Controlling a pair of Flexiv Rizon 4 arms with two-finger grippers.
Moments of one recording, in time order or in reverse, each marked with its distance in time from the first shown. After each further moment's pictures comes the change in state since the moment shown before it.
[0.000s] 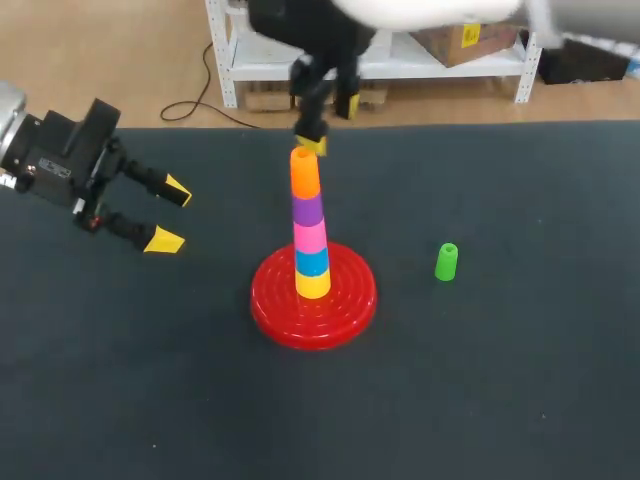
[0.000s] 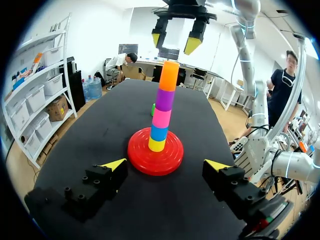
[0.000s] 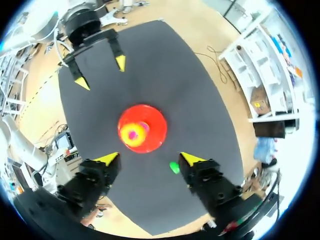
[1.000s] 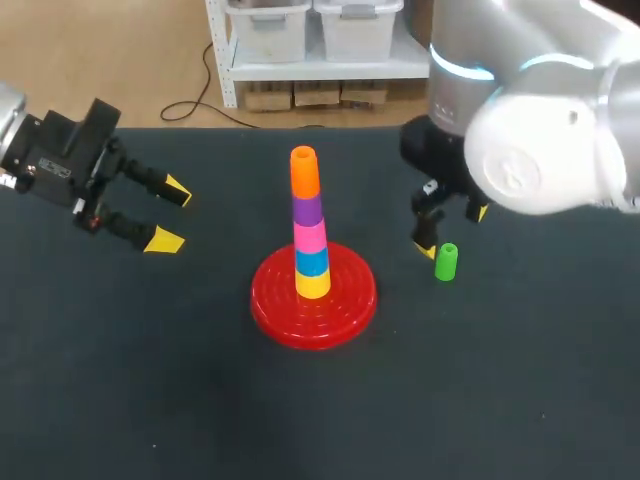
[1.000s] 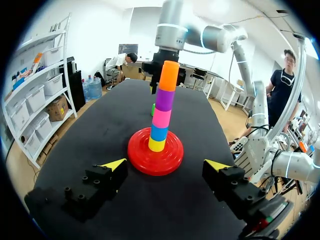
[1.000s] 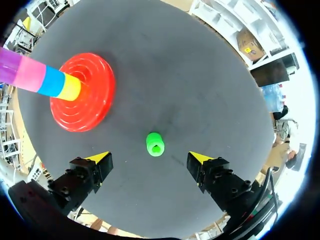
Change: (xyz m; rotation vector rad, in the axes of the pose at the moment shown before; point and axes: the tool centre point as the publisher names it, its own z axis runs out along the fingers) left arm 0.000 0.000 0.000 0.000 0.000 0.000; right arm 0.130 -0.077 0.188 0.000 0.090 0.332
